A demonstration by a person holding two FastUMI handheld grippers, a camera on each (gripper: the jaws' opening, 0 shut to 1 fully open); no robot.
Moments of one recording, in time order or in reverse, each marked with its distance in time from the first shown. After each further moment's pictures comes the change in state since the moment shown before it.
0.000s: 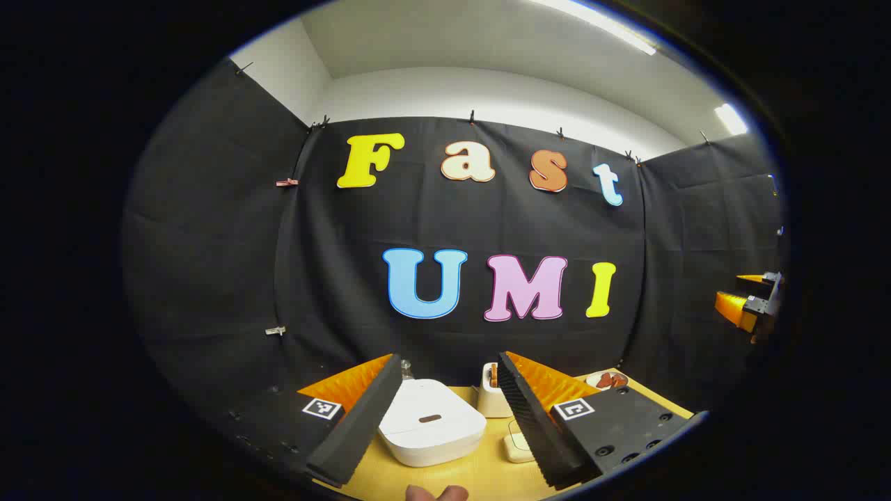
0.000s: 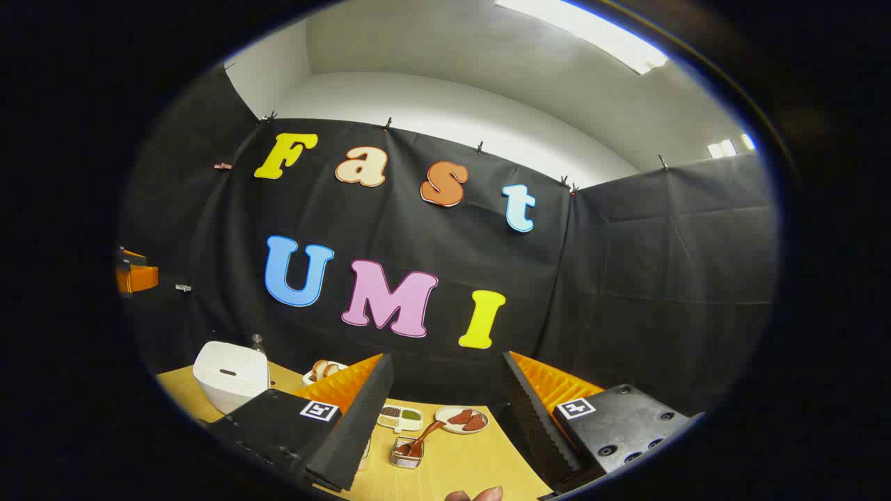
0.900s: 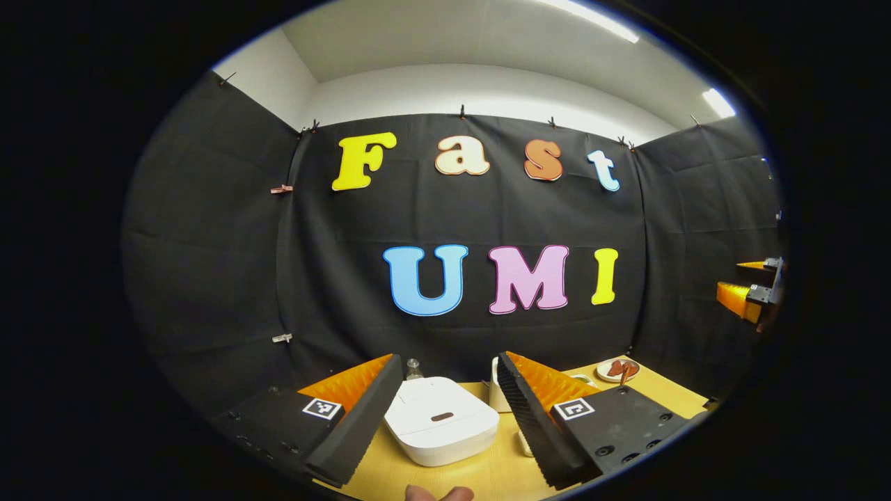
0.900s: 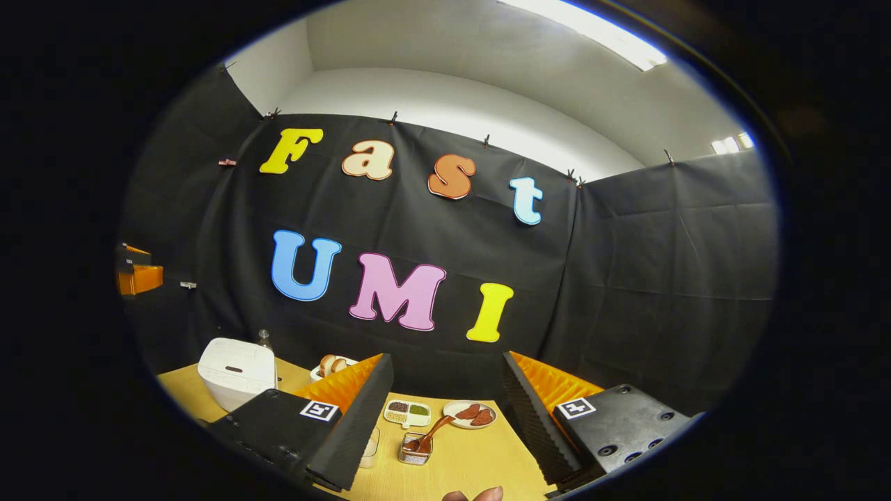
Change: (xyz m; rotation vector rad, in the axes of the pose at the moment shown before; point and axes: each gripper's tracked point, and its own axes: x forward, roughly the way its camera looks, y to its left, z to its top) left arm 0.000 0.004 -0.003 0.068 0.013 0.003; right arm 0.000 0.011 -0.008 -0.005 0.022 0.016
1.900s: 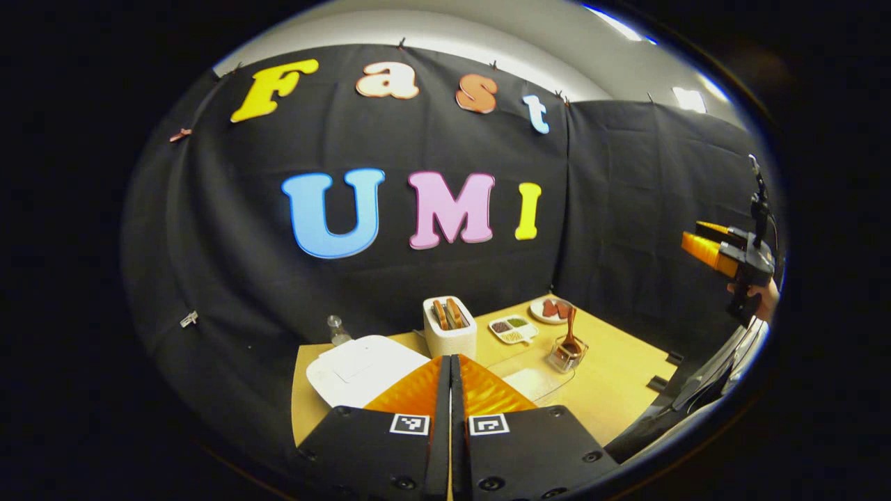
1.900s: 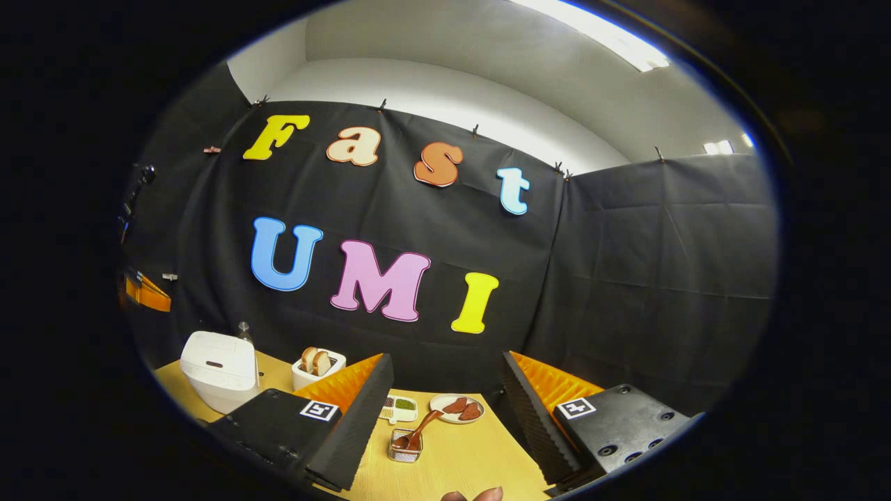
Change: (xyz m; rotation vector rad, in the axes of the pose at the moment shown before) left arm 0.110 -0.003 -0.113 0.060 0.362 -0.495; right arm 0.016 -0.005 -0.022 -0.010 0.044 -0.088
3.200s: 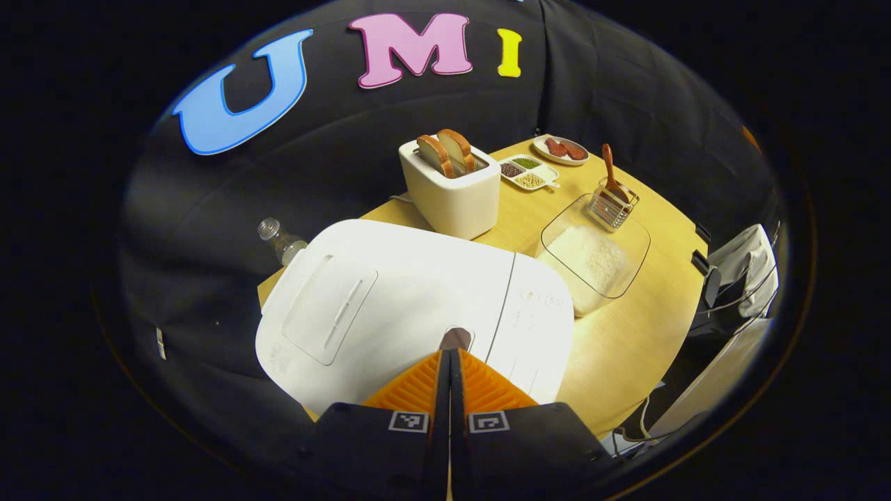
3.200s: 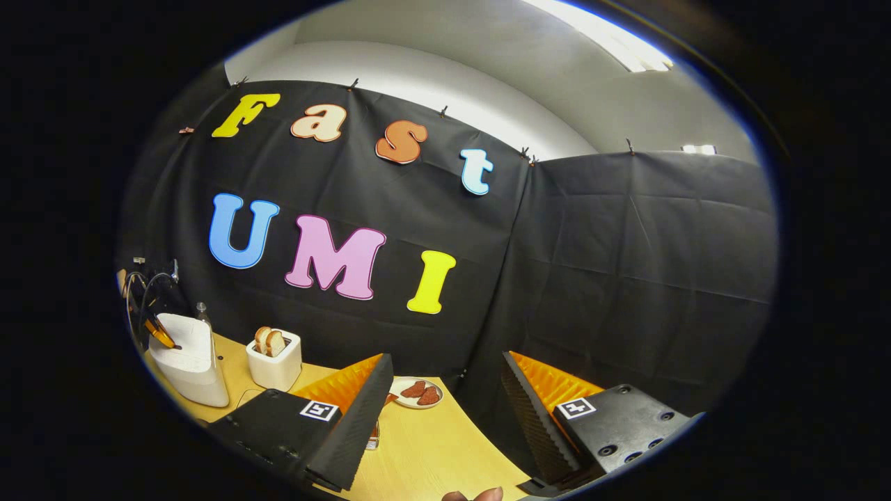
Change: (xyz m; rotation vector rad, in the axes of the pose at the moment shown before) left arm 0.155 0.083 -0.154 0.201 0.616 -0.149; right arm 0.003 -0.055 -0.031 -0.037 0.078 -0.149
